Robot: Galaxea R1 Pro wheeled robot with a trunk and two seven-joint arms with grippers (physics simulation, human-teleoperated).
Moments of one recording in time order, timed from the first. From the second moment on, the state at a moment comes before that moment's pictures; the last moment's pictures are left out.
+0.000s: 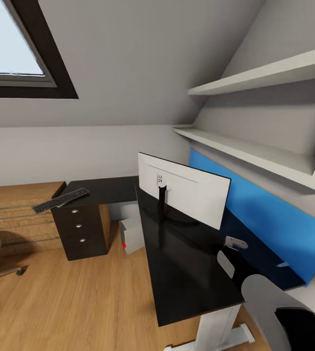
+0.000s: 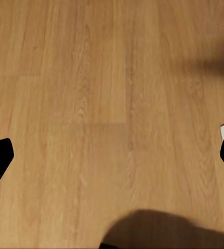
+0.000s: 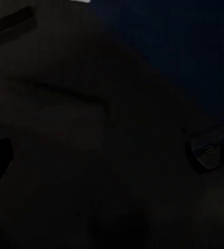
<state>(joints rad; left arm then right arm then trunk) -0.16 0.03 -0.32 -0.36 0.41 -0.30 0.23 -0.85 -0.02 0.02 -0.34 -0.32 0.19 -0.37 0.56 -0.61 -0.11</state>
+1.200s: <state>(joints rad) -0.16 0.07 -0.16 -0.36 0.61 -0.51 0.23 -0.85 -0.11 -0.19 -0.28 -0.32 0.15 -0.45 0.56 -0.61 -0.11</state>
